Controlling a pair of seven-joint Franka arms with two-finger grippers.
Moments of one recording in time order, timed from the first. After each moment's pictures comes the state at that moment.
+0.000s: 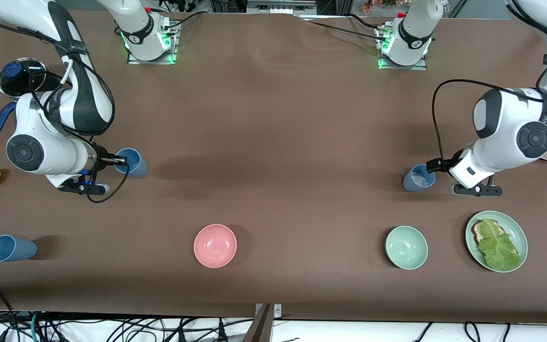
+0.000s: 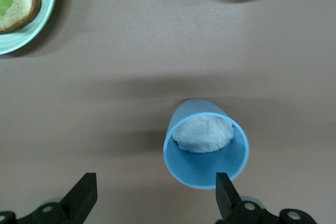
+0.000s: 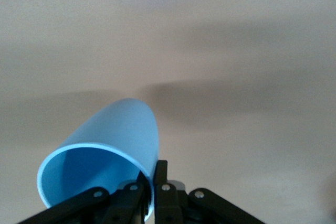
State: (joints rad) left arm 0.07 0.30 -0.06 -1.99 0.03 2.16 0.02; right arm 0.05 0.37 0.04 -1.79 -0.02 1.87 0.20
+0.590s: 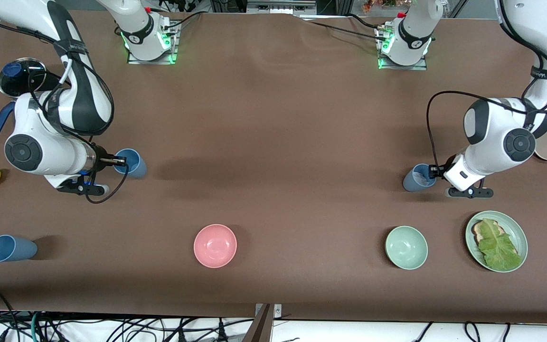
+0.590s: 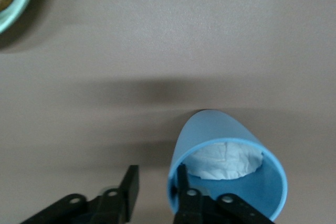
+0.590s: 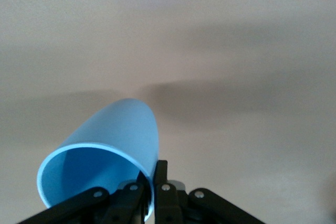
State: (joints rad) left arm 0.09 0.37 -0.06 -2.04 0.03 2.29 0.02; right arm 0.05 0.38 0.04 -1.78 -0.02 1.87 0.20
